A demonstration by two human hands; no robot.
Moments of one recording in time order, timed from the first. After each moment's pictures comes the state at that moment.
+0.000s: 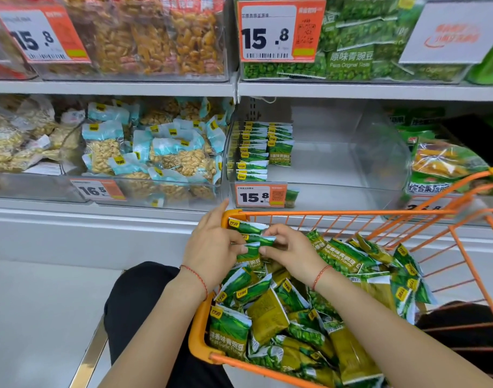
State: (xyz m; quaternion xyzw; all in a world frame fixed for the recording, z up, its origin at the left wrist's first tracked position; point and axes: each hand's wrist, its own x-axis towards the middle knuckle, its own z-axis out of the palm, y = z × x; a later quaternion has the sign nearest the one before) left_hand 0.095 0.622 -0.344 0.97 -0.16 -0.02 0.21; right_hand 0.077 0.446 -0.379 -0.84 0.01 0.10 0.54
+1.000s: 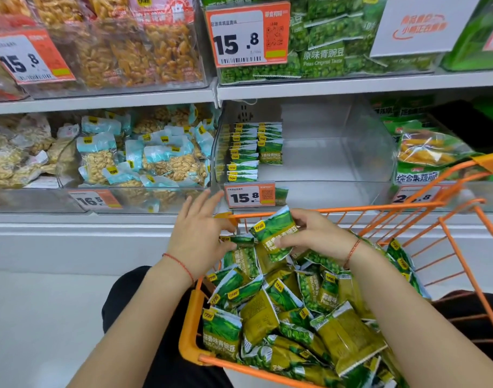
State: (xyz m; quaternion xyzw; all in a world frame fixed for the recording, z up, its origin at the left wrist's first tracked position) left_hand 0.100 0.617 -0.308 0.98 -0.22 0.00 0.02; right_hand 0.076 0.398 -0.328 -0.77 0.00 0.19 0.61
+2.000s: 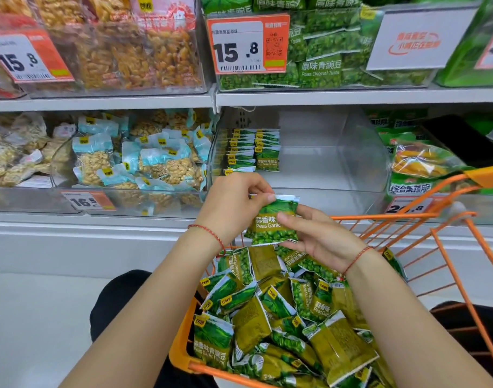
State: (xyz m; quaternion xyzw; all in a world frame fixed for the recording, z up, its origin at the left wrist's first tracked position) left_hand 0.117 0.557 -0.260 0.92 -0.21 0.04 0.34; right_hand 0.070 0.396 -0.304 -0.57 0.08 0.19 0.79
